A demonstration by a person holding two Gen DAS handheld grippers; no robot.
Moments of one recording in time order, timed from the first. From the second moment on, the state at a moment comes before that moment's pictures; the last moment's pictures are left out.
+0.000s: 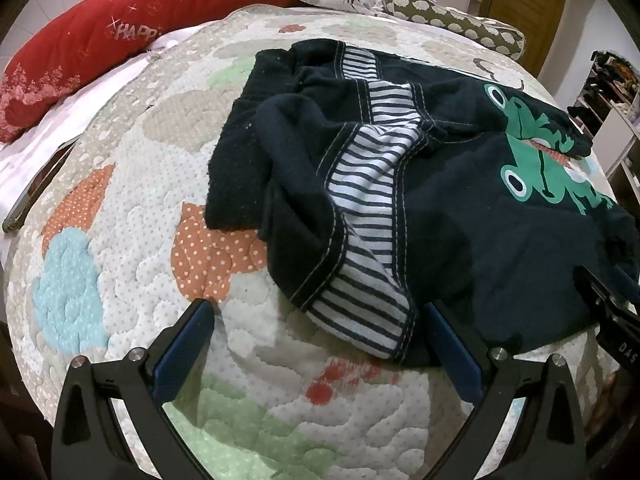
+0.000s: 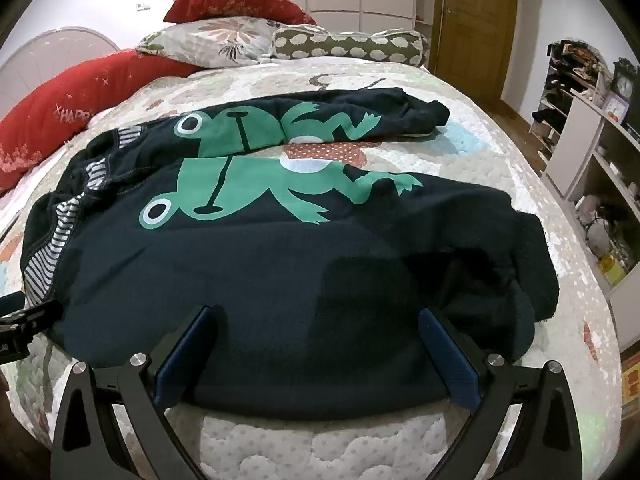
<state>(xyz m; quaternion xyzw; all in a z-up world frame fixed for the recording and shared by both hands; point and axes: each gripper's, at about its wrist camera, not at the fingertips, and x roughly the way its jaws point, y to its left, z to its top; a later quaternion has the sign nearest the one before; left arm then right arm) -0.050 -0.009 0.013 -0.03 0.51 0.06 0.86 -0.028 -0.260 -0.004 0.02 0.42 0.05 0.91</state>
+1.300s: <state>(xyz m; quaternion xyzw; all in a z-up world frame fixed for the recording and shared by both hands) 0.203 -0.013 0.019 0.06 0.56 -0.15 0.81 0.268 -0.252 0.004 -0.14 0.49 0.26 0.82</state>
